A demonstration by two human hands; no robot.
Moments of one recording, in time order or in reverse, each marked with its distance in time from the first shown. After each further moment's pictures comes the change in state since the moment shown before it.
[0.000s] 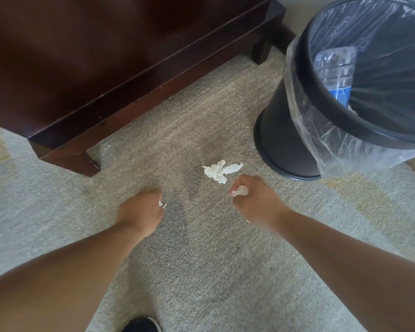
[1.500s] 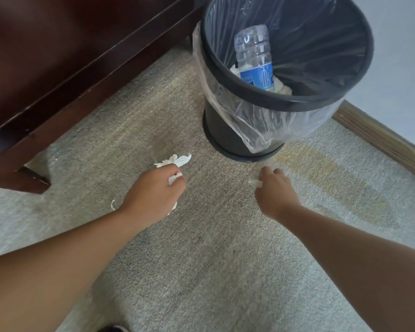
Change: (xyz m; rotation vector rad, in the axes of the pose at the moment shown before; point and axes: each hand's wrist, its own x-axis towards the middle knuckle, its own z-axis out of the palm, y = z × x) left_hand -0.027 0.140 -0.048 -0.513 0.015 0.210; right_hand -0.014 0.119 -0.061 -0.375 0.413 0.125
